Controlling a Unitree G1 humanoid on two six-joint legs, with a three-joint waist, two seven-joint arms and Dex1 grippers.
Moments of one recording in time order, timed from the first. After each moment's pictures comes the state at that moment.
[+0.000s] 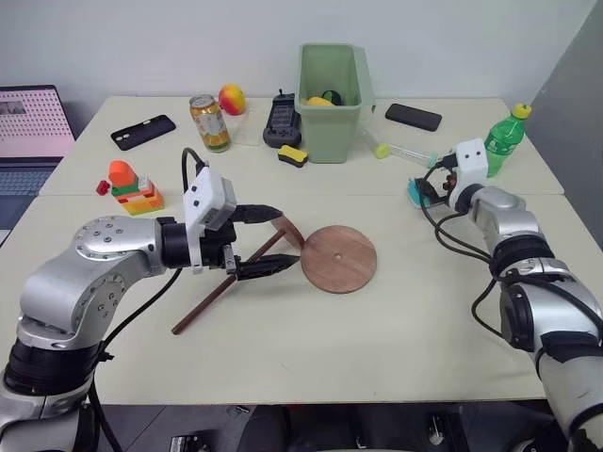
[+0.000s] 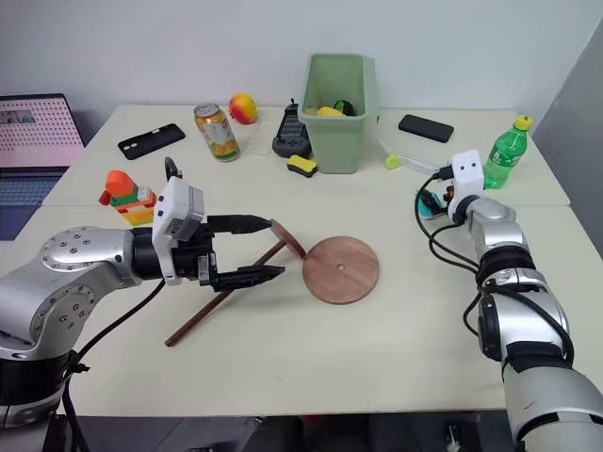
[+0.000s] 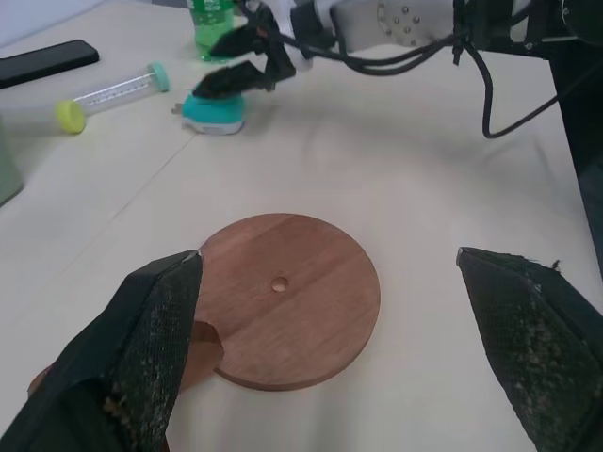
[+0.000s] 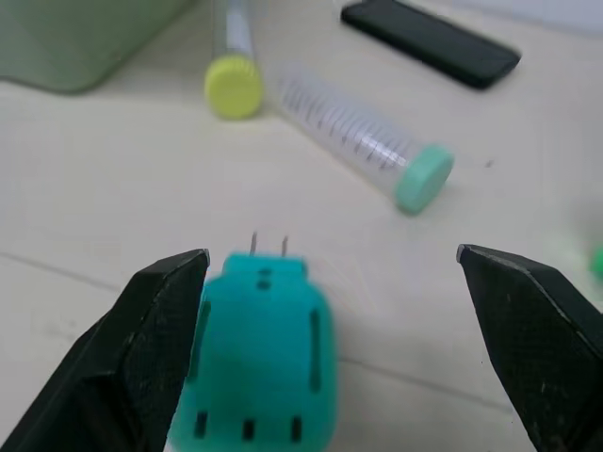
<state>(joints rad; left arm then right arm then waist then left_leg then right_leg) -0.42 0.86 0.07 -0.41 -0.68 0.72 -0.98 -1.09 -0.48 -0.07 1.12 0.07 0.08 0.48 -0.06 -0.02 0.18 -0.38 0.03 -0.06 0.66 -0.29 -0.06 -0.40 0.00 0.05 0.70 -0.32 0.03</state>
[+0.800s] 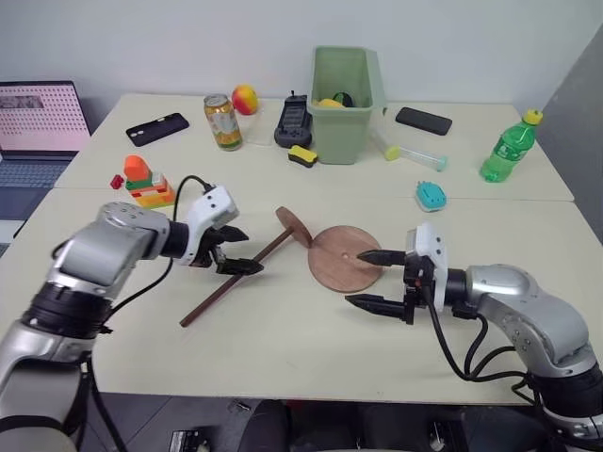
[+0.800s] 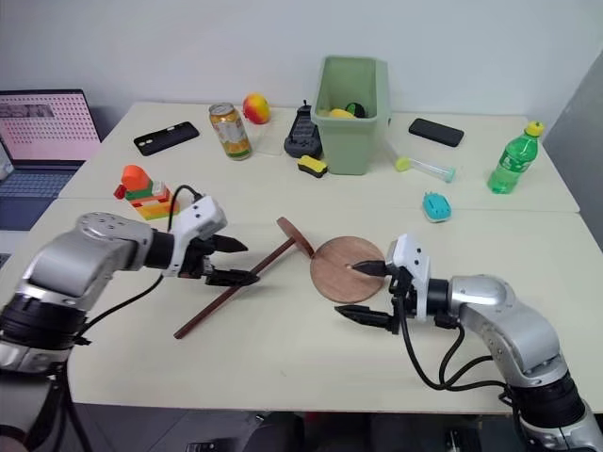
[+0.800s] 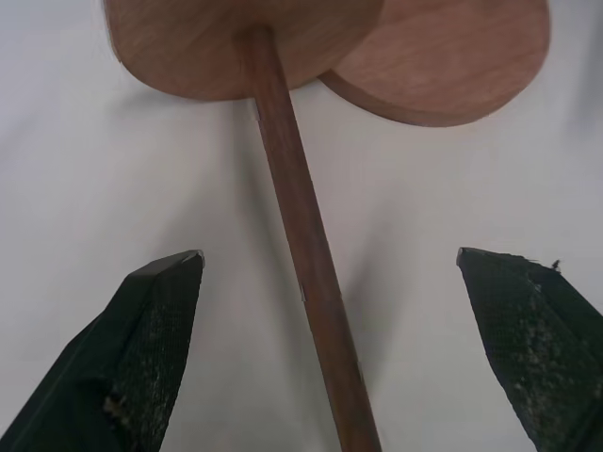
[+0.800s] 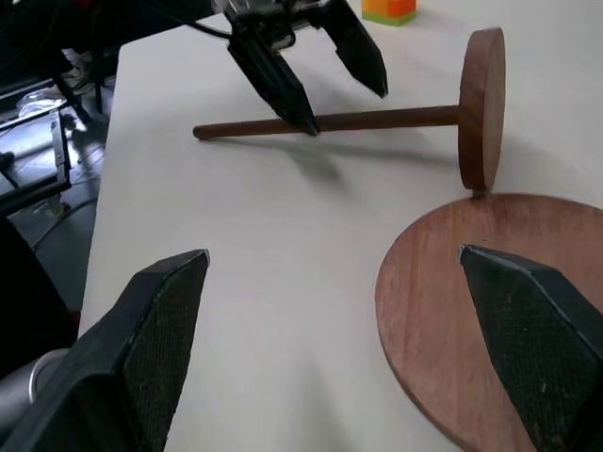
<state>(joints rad) -0.70 0.87 -0.33 0.13 -0.30 0.73 -1.15 -0.23 -0.60 0.10 -0.52 0.54 0.73 0.86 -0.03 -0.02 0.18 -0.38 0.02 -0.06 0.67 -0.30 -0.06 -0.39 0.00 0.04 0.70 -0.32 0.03</state>
